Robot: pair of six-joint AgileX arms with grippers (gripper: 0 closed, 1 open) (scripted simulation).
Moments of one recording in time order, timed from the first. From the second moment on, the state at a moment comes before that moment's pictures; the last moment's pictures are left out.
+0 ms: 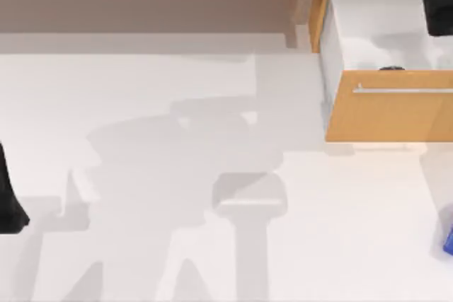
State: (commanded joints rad) left arm 0.00 0.00 0.00 0.00 0.00 0.00; right arm 0.09 1.75 1.55 -0.86 0.01 0.00
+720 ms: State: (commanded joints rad) left arm 0.00 0.00 0.00 0.00 0.00 0.00; right arm 0.13 2.43 2.17 -1.21 0.01 -0.01
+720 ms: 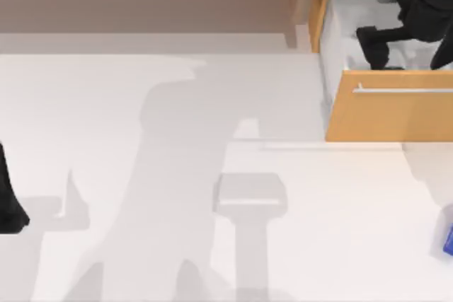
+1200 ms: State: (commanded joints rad) left arm 0.00 0.00 0.00 0.00 0.00 0.00; right arm 0.13 2.42 2.15 -1.20 0.01 -0.01
